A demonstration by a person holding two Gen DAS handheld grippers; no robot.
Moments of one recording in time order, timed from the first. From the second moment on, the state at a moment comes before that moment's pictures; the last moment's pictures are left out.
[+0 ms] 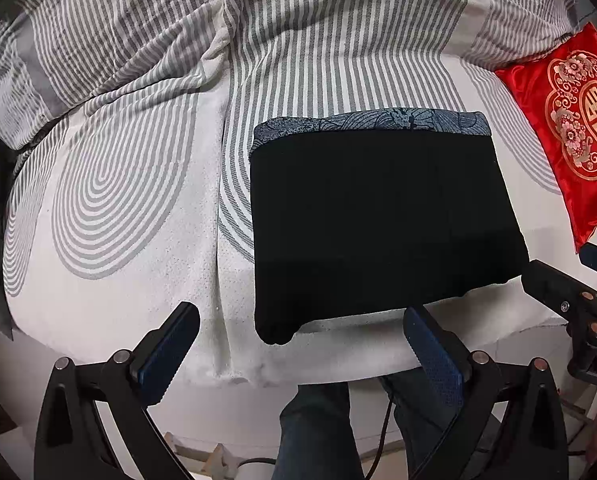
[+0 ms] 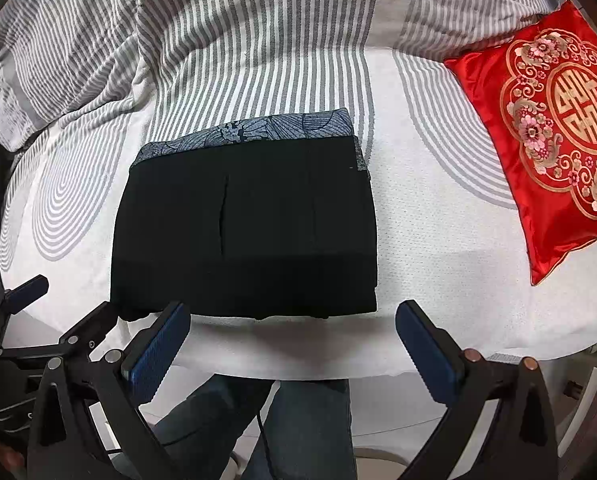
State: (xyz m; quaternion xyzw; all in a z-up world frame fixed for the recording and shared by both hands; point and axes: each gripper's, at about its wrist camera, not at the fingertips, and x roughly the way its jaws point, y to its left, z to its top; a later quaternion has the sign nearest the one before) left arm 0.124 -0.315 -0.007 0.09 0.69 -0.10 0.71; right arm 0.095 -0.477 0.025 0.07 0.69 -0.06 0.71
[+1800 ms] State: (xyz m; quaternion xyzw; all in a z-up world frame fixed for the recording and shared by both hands) left arm 0.123 -0.304 -0.001 0.09 0.68 -0.11 0.72; right arm 0.092 -0.459 0.028 0.06 0.69 -0.06 0.72
